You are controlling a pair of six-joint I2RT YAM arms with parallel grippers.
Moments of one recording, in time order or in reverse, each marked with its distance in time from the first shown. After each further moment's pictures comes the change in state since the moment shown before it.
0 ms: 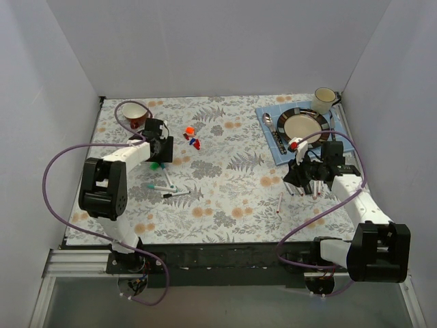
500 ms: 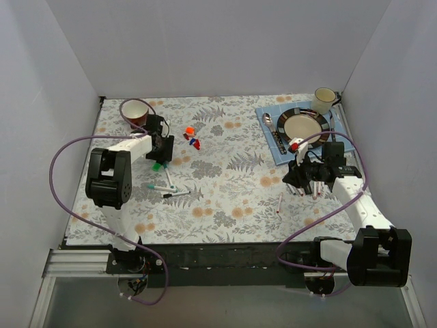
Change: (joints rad) left arm 0.030 0.131 0.111 -0.056 0.053 0.072; right arm 0.001 -0.034 0.000 -0.024 -0.042 -0.008
